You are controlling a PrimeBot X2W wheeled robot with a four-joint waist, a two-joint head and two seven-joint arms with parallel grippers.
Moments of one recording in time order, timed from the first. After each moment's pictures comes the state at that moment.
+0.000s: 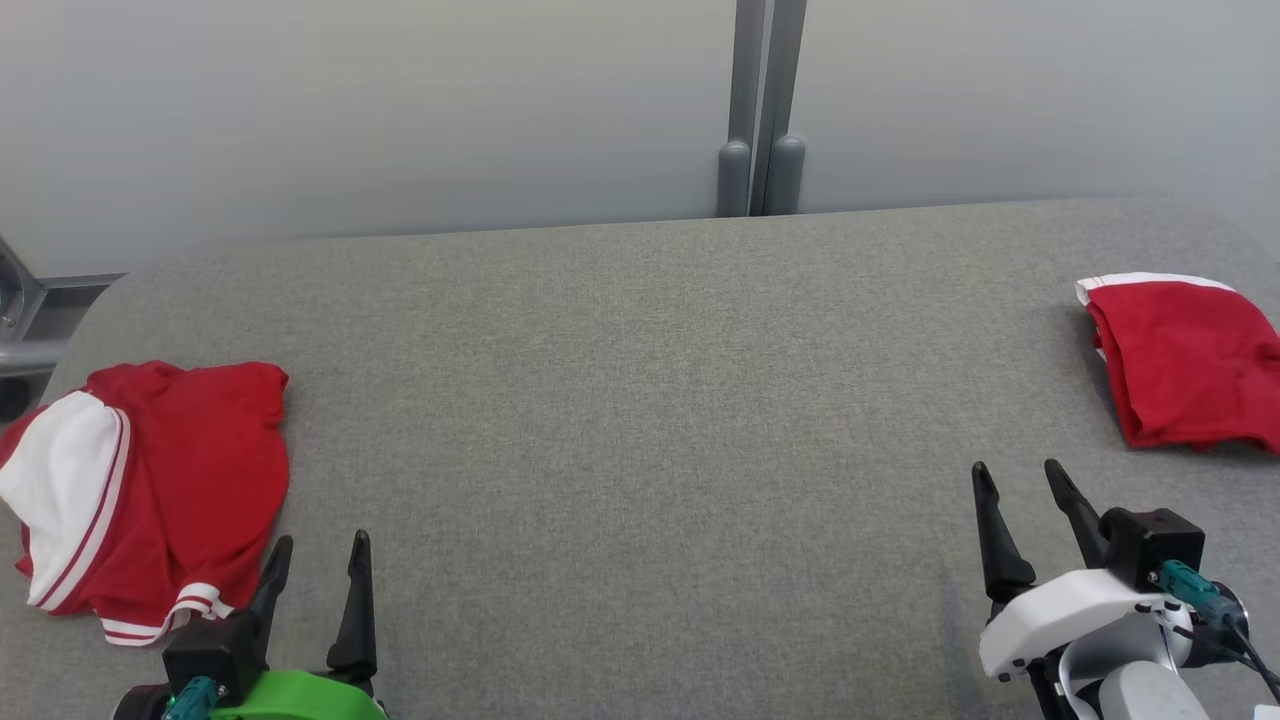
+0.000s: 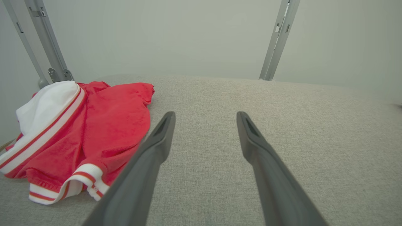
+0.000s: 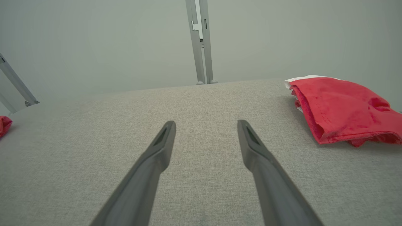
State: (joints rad) left arm 0.00 0.16 -0.11 0.32 -0.31 -0.08 -0.26; right arm -0.06 -0.05 -0.06 0.28 0.15 0.13 -0.18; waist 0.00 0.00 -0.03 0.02
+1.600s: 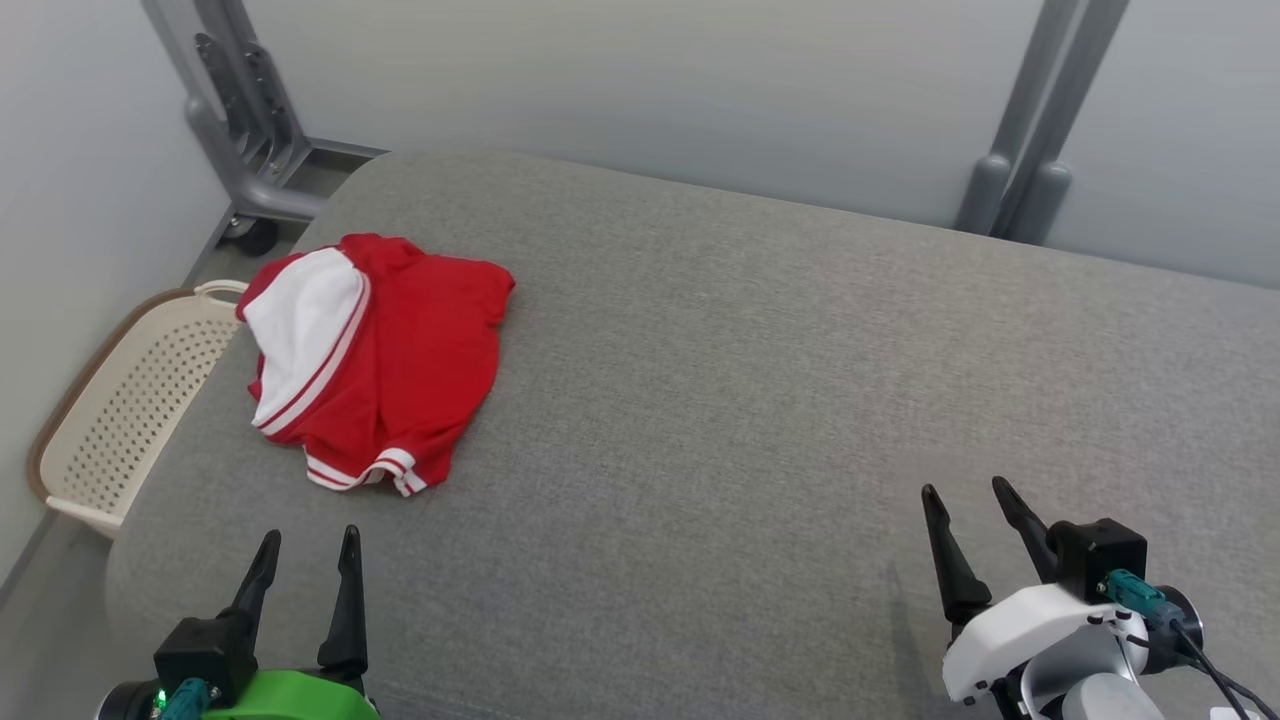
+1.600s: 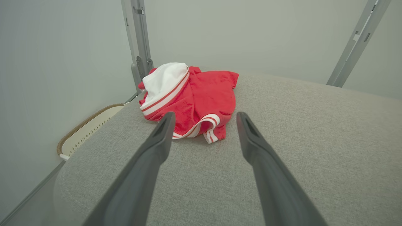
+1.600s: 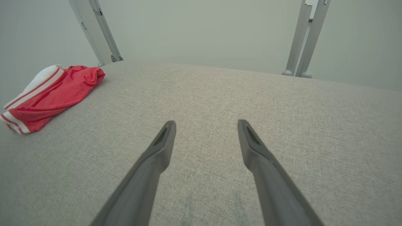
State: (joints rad) left arm 0.01 0.17 -0.10 0.28 -0.29 -0.06 -0.26; right arm -0.06 -0.05 0.03 0.29 0.14 0.13 -0.16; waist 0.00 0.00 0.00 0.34
